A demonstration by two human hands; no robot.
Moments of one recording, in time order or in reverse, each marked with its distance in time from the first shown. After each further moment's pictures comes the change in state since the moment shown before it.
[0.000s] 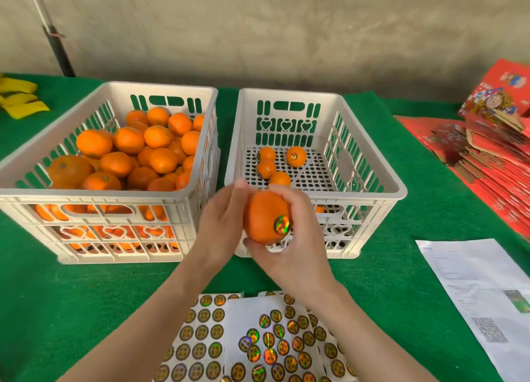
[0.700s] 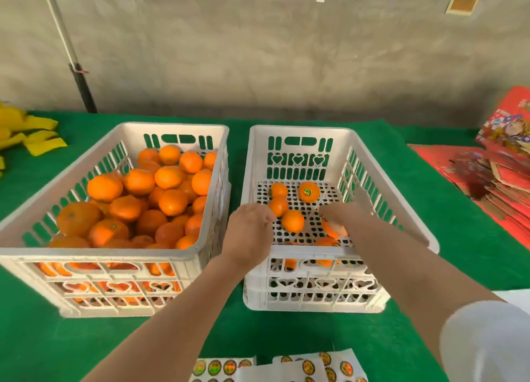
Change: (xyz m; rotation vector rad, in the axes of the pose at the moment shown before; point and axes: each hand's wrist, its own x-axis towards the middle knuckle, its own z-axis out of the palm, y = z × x) left_hand 0.106 -0.038 0.015 0.756 0.047 0.250; right_hand 0.190 0.197 -0.036 -1.214 -0.801 0.618
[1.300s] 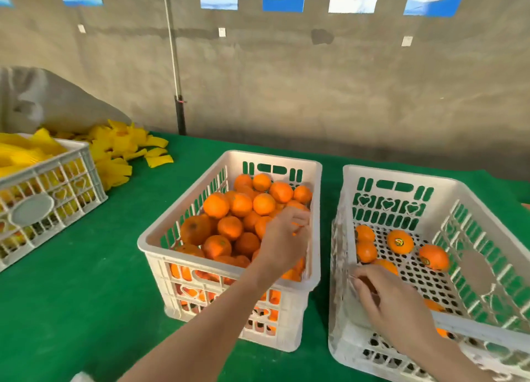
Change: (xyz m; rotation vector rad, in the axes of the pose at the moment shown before) left_hand 0.007 -0.074 -0.108 -0.399 0.102 -0.198; right_hand -0.157 -0.121 0.004 0.567 0.816 -0.632
